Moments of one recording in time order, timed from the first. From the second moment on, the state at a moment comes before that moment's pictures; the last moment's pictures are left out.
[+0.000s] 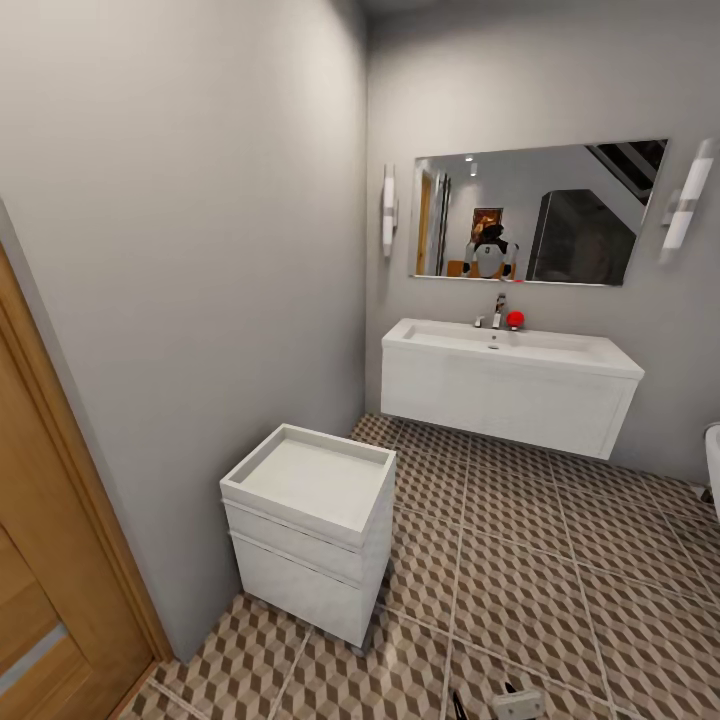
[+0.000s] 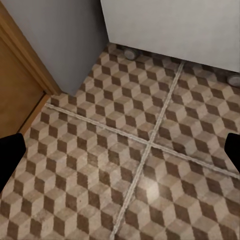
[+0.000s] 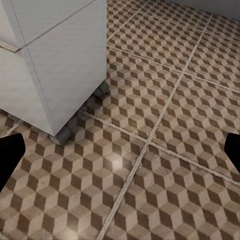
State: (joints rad) left arm -0.03 0.09 0.01 -0.40 0.00 -0.50 0.06; right arm -0.28 0.00 0.07 -0.17 0.07 -0.68 -0.03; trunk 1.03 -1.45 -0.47
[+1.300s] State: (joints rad) left arm -0.03 0.08 0.01 -0.36 0.00 -0.50 0.06; right arm -0.28 0.00 0.07 -0.17 0.07 -0.68 -0.03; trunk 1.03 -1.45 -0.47
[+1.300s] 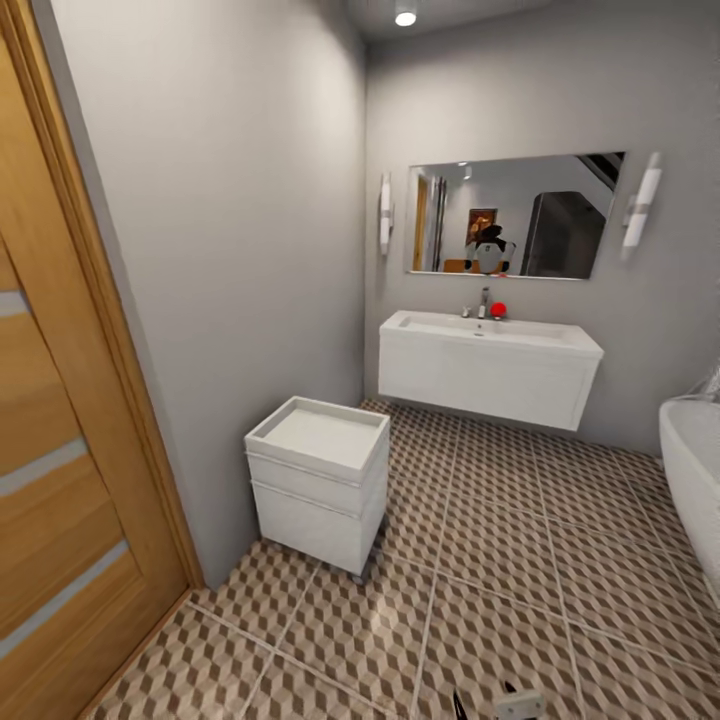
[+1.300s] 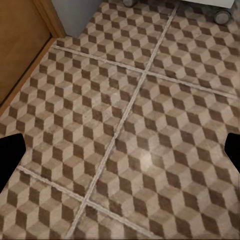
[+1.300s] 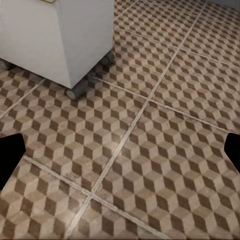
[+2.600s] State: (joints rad) left arm -0.03 0.06 0.00 -0.36 -0.01 -0.50 0.06; right arm -0.28 0.00 0.07 -0.17 0.07 -0.68 -0.03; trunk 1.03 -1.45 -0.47
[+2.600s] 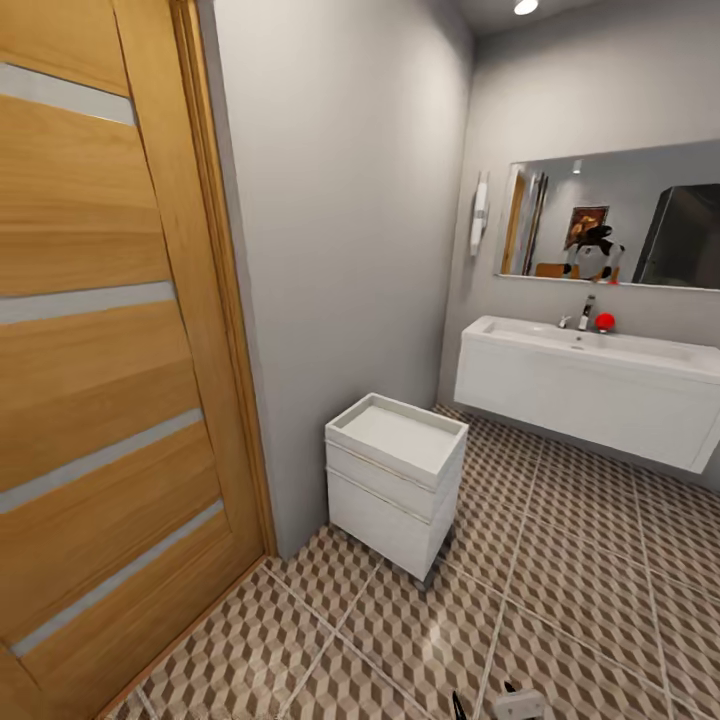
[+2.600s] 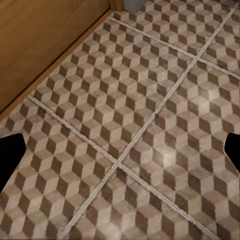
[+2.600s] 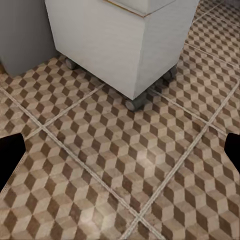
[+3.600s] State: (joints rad) left arm -0.03 0.06 0.00 -0.36 -0.01 -0.50 0.06; right arm -0.28 0.00 0.07 -0.17 0.07 -0.68 -0.03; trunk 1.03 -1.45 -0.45
